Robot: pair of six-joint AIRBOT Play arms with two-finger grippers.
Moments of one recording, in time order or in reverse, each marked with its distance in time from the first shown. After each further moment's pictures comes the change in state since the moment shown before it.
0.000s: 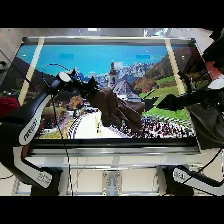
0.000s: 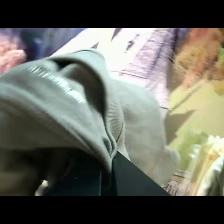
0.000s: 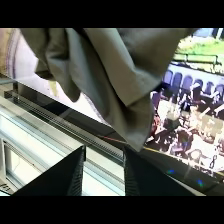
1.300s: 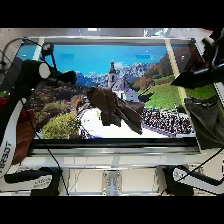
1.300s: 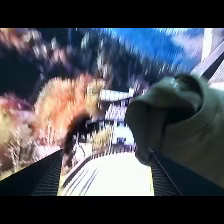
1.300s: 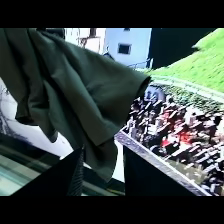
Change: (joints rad) left arm 0.013 0.283 0.000 0.771 -0.201 -0.151; right arm 0.000 -0.028 0.309 -0.090 -0.009 0.090
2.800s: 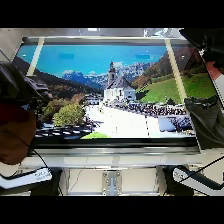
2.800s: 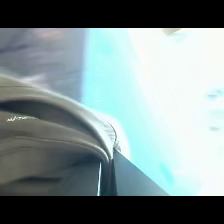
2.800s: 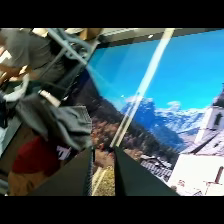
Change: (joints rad) left arm 0.623 0.139 0.001 -0.087 0.595 -0.281; right arm 0.000 0.071 0.373 0.492 -0.184 0.079
